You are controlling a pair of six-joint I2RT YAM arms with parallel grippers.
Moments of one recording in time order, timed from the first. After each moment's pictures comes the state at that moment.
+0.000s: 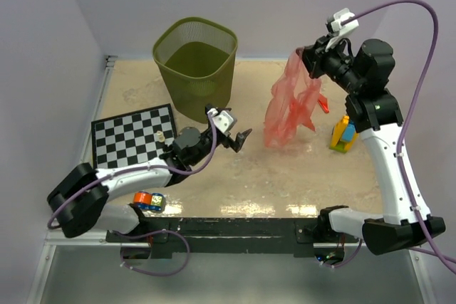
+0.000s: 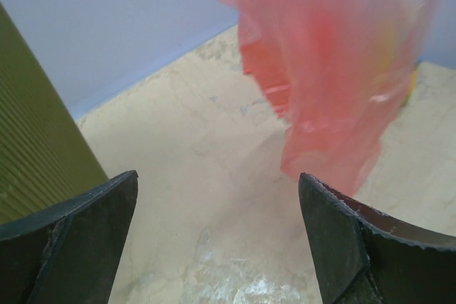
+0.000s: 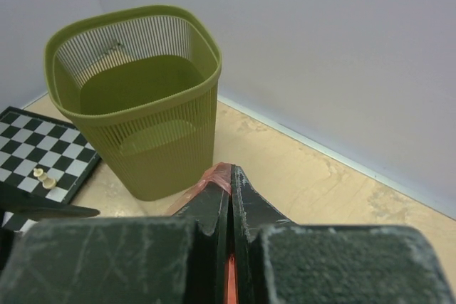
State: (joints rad) left arm -0.88 1.37 0.66 0.76 -0.10 0.11; right arm 0.18 1.21 1.55 -0.35 -0.37 -0.03
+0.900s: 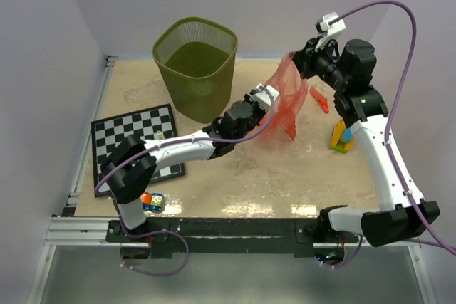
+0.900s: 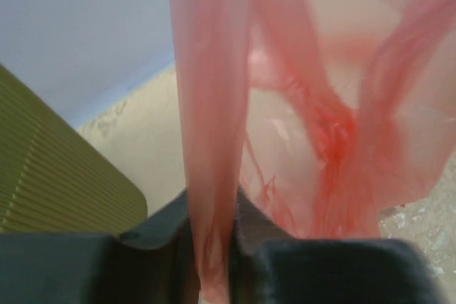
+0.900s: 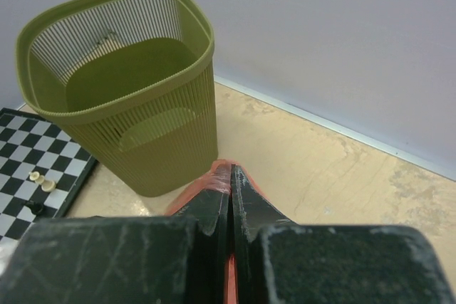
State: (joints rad) left arm -0.96 1.77 1.22 0.47 -0.41 0.19; right arm 0.21 1.27 1.47 -0.28 -0.31 0.03
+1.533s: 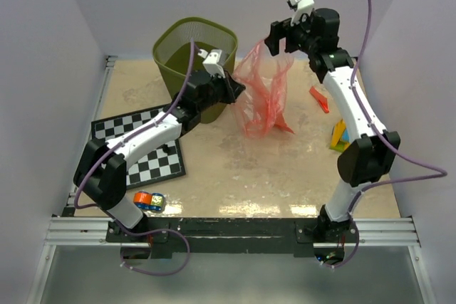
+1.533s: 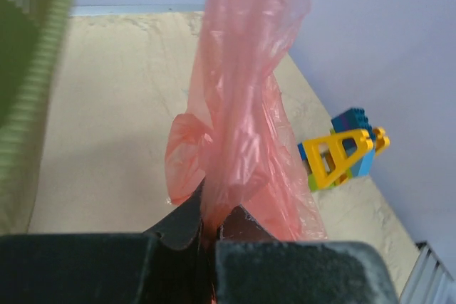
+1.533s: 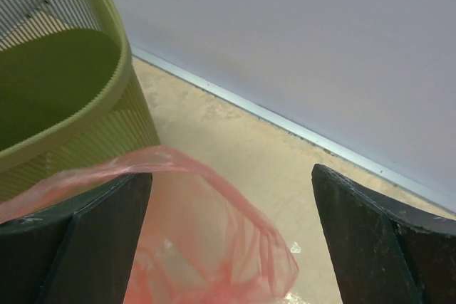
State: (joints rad) left arm -0.67 1.61 1.22 0.24 0.09 -0.46; right arm 0.21 1.81 1.86 -0.28 -0.27 -0.07
